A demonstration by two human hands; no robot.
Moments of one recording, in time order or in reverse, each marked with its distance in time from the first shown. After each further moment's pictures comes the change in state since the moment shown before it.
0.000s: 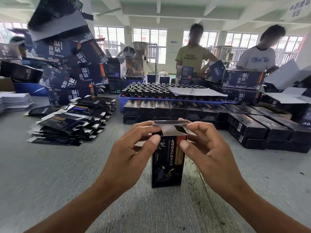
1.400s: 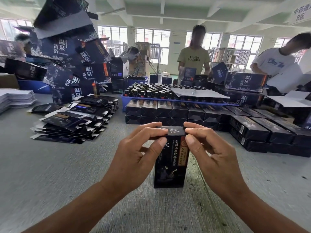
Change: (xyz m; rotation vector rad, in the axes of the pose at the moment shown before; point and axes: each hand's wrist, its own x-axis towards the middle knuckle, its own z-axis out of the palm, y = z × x) left_hand -0.001 -0.002 0.003 0.128 0.023 0.123; right_hand 0.002 0.008 0.000 -0.216 0.123 -0.203
